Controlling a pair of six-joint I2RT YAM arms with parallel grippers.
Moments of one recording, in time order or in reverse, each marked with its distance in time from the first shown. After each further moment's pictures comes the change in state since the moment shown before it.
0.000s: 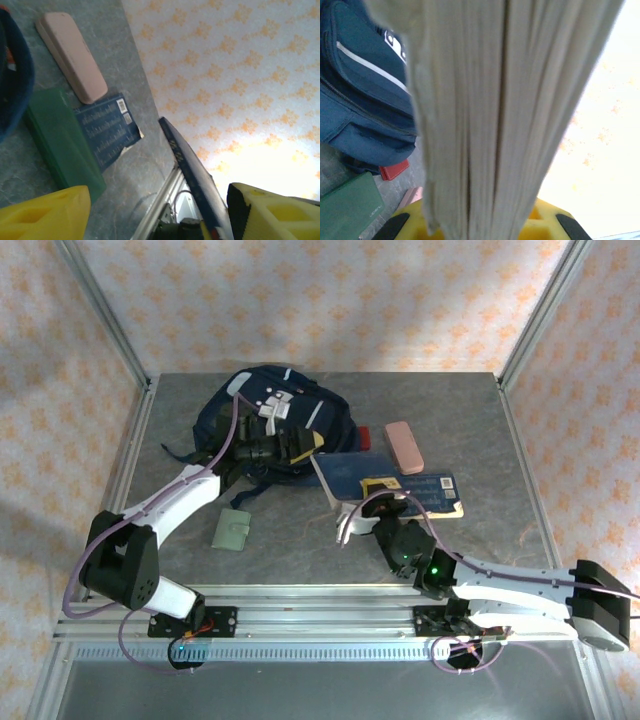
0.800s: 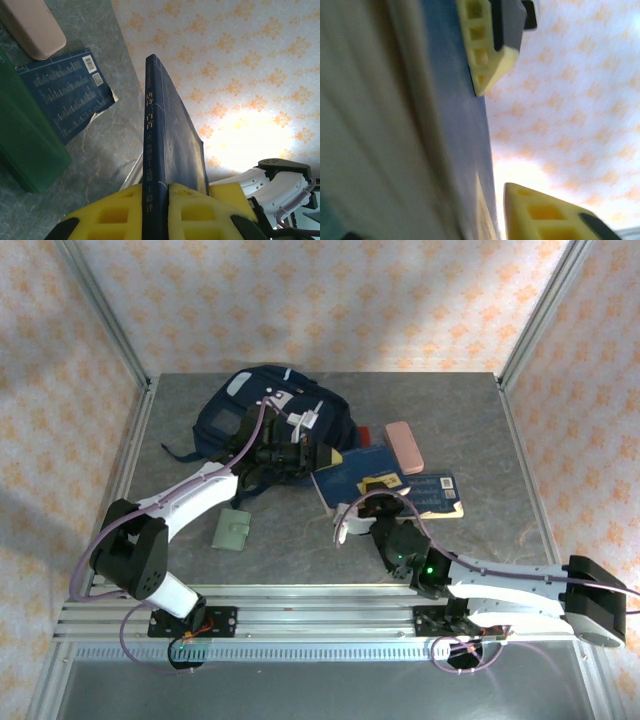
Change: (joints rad) left arm -0.109 0.069 0.060 -0.019 0.062 -0.018; right arm 0.004 0.039 0.023 -0.020 0.053 0.039
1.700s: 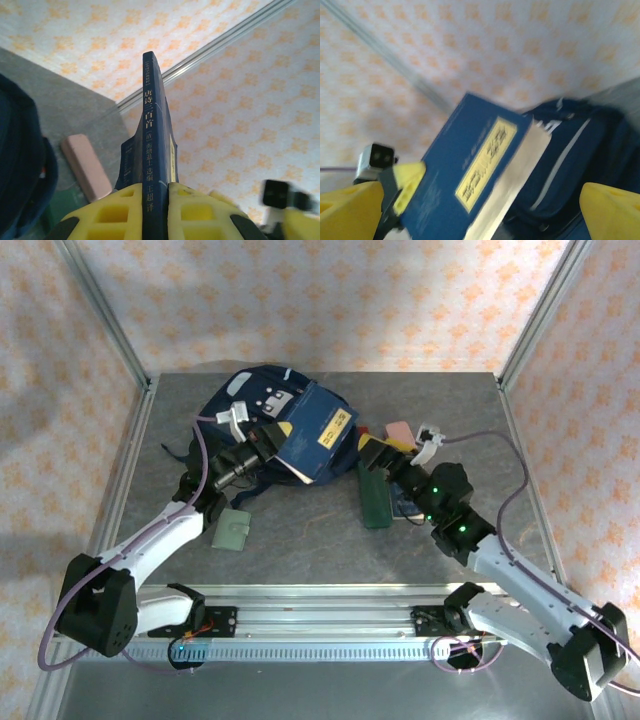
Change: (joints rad) left arm 0.108 -0.325 -0.362 0.497 -0.483 -0.119; right arm -0.571 -0.072 0.194 -0.230 -0.921 2.065
